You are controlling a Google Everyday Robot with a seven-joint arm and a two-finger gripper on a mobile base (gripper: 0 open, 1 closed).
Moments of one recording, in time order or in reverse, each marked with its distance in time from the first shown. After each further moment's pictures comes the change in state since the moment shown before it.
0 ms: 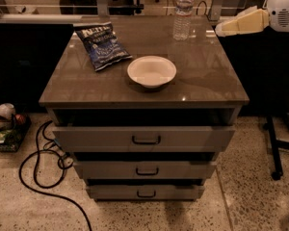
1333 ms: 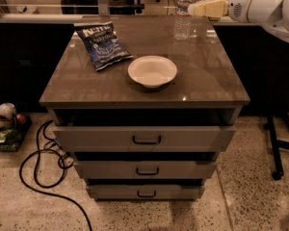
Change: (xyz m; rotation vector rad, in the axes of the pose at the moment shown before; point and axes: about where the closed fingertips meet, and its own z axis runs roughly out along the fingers) arm -0.025 -0.044 0.127 0.021 -0.249 0.091
